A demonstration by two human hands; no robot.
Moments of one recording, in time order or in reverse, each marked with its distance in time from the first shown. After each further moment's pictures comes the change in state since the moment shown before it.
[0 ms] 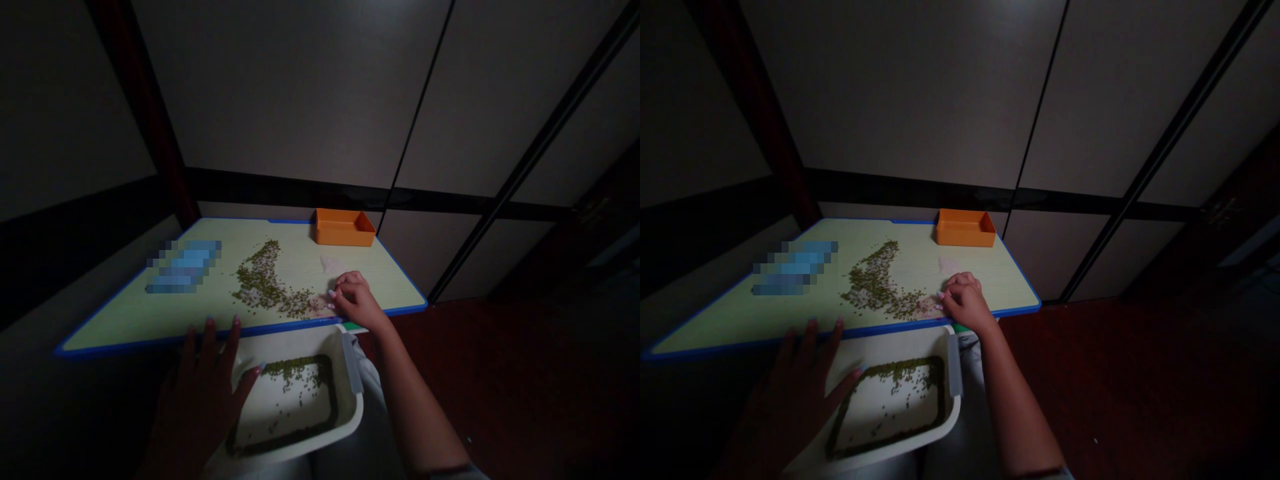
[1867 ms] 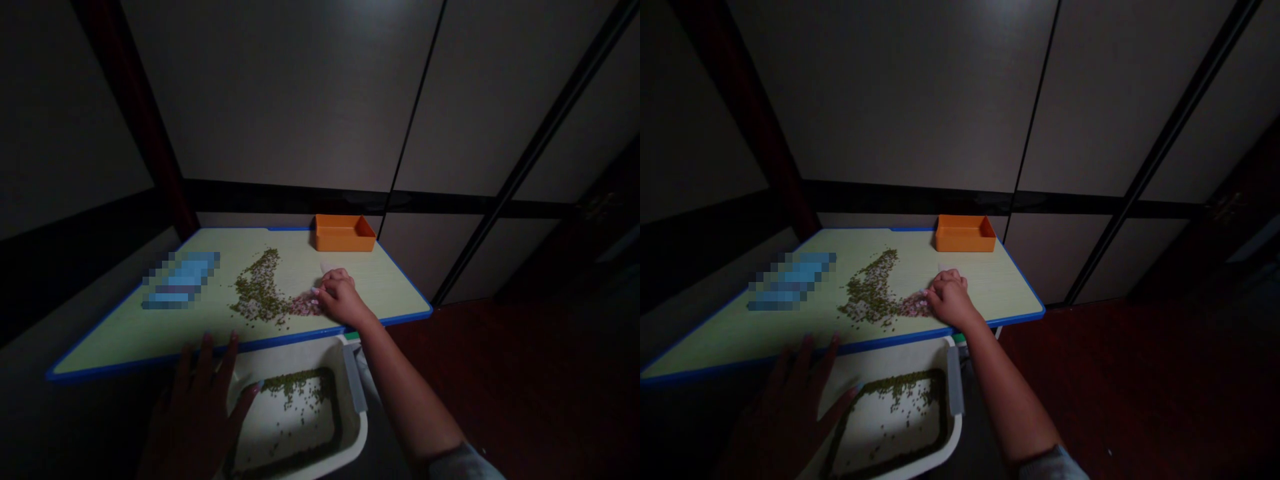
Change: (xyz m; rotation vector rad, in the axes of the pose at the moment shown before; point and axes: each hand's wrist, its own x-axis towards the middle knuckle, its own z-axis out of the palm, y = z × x) left_hand -0.001 -0.007 0.003 -0.043 0.011 0.014; right_hand 0.038 -0.015 0.021 -0.062 -0.050 0.102
